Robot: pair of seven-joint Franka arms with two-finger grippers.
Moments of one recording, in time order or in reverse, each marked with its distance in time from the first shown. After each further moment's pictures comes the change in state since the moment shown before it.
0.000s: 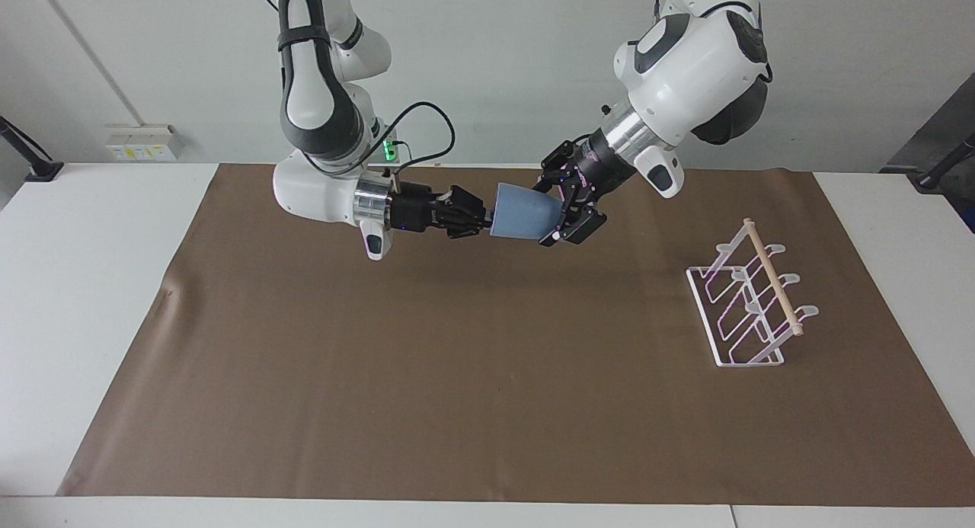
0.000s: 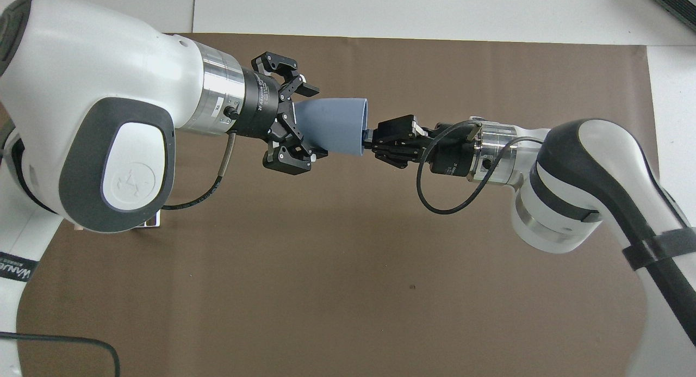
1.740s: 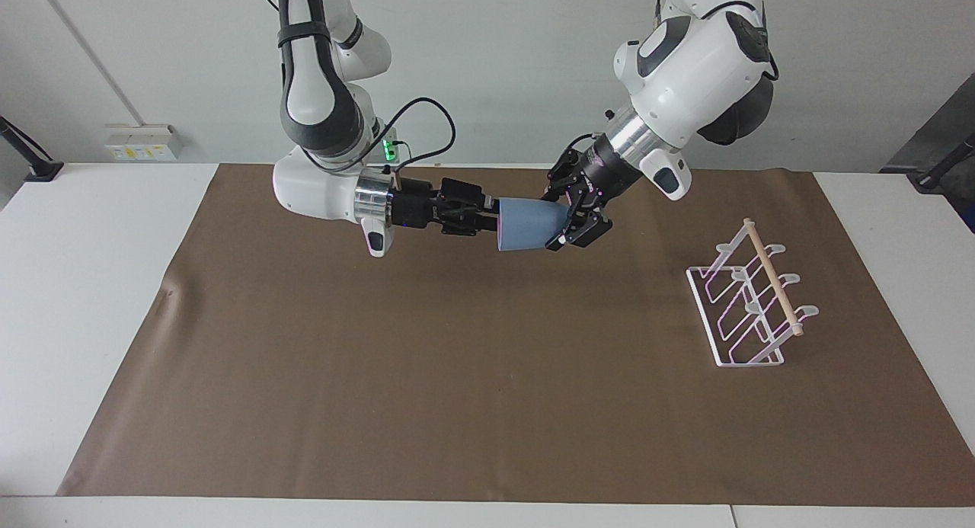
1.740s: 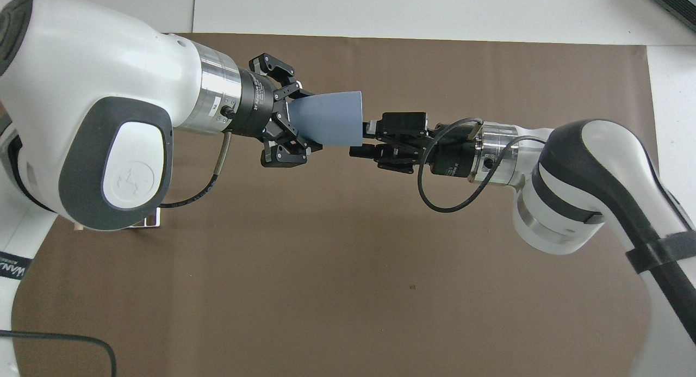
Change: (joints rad) left arm 0.000 0.001 0.005 -0.002 0.133 -0.001 -0.002; right arm -0.013 -0.009 -0.003 0.000 -0.101 -0.013 0.049
